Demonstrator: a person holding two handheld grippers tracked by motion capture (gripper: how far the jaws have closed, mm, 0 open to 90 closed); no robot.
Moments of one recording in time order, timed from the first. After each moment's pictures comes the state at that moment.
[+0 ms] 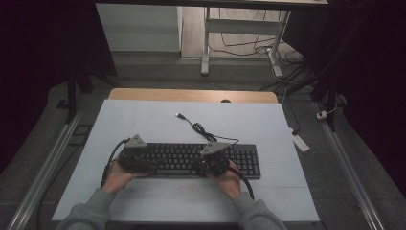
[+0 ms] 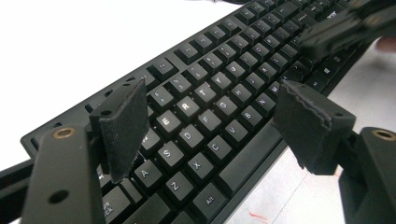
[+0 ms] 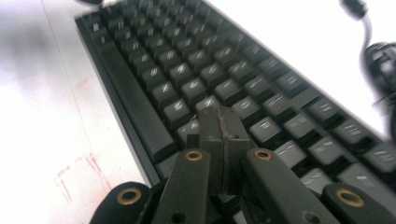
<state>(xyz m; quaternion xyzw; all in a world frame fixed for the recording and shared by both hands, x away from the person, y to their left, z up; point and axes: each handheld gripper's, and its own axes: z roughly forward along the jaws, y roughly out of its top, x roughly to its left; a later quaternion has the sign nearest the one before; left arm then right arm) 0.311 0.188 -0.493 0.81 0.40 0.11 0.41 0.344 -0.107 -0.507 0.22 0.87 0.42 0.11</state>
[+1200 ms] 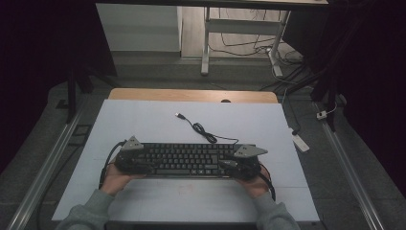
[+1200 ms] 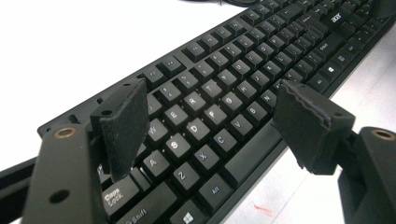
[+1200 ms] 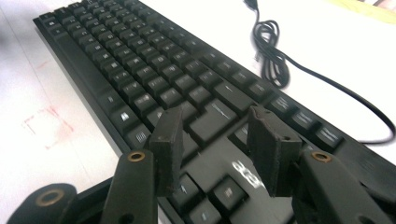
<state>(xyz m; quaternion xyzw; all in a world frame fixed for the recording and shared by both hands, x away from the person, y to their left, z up) 0.300 0.195 -0.495 0.81 0.41 0.13 0.41 0.331 -0.197 -0.499 0.28 0.84 0.44 0.16</state>
